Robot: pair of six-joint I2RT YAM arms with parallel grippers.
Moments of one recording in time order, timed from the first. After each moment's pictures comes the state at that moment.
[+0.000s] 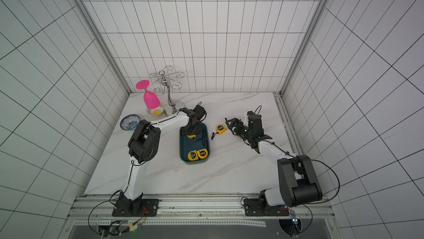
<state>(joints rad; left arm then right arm) -0.61 2.20 1.71 -0.94 -0.22 -0.81 0.29 1.42 0.69 0.17 -0.42 0.79</state>
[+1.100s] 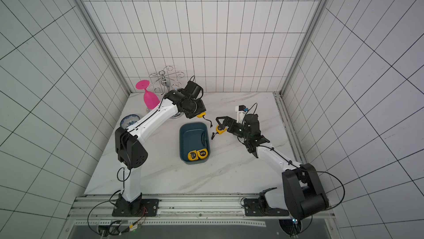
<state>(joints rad) -0.62 2.02 2.05 -1.02 0.02 -0.96 0.43 1.32 0.68 0.37 -0.49 0.75</state>
